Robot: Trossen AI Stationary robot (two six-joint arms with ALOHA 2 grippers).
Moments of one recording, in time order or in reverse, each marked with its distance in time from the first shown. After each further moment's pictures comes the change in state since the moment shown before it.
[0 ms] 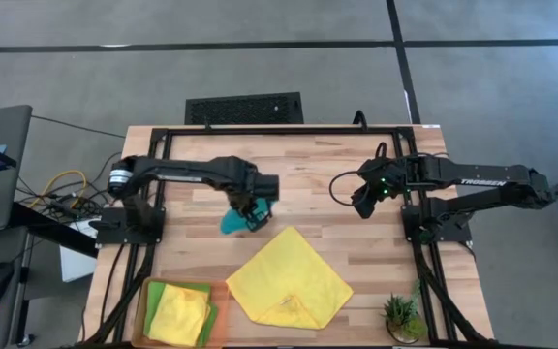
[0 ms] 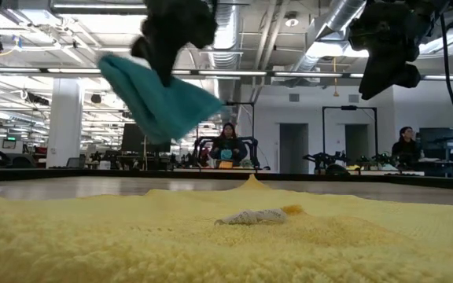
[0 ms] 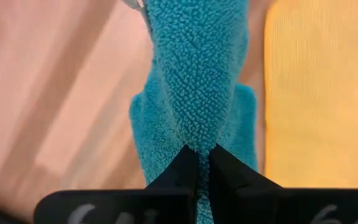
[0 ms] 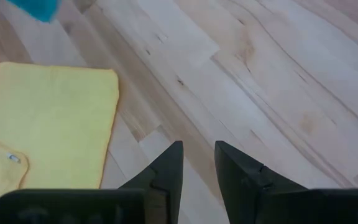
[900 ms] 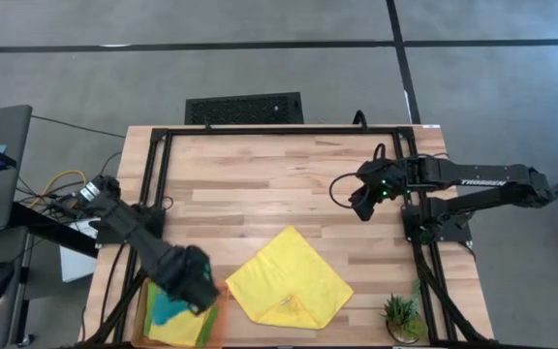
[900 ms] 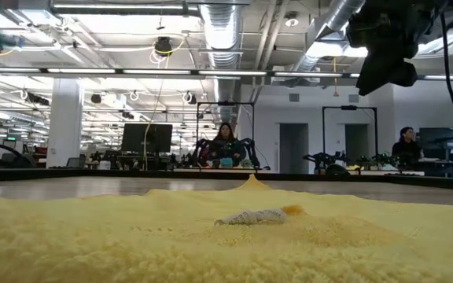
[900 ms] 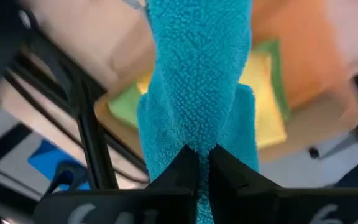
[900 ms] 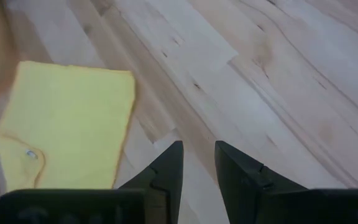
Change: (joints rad) left arm -0.692 -0.131 -0.072 -0.199 0.295 -0.953; right arm 0.023 0.000 0.000 0.035 -0.019 -0.001
